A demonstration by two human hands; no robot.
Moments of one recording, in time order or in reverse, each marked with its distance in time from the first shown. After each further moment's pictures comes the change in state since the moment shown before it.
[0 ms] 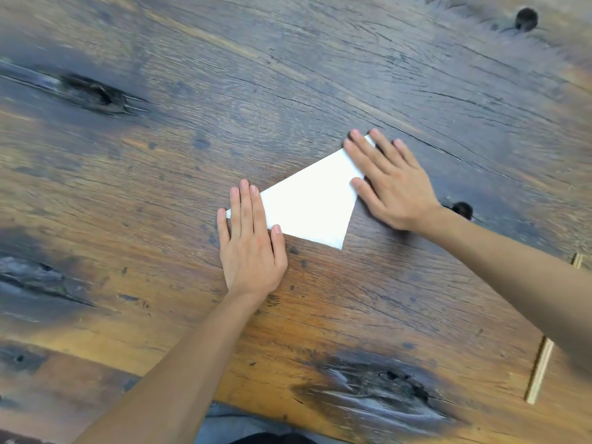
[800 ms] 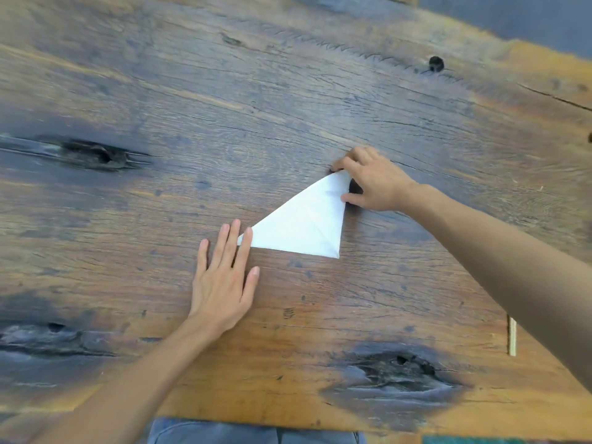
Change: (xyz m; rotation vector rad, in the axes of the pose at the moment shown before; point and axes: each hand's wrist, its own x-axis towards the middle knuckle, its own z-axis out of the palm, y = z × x) left_hand 0.007 -0.087 -0.040 -0.026 -0.268 0.397; right_hand 0.028 -0.011 -0.068 0.109 -0.311 0.147
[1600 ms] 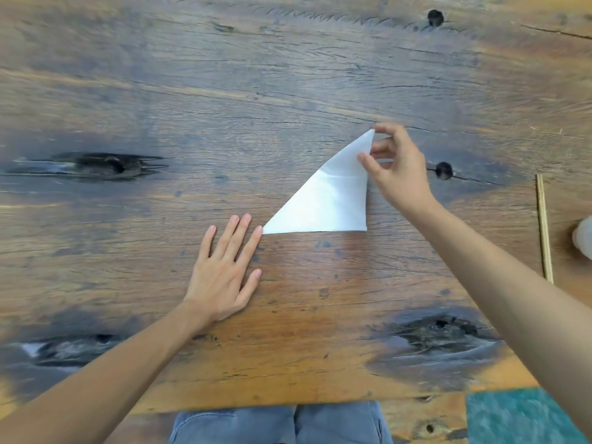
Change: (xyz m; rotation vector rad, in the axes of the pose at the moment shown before) left_hand 0.004 -0.081 -0.008 0.257 0.028 0.391; right_hand -0.042 -0.082 0.022 0.874 0.706 0.473
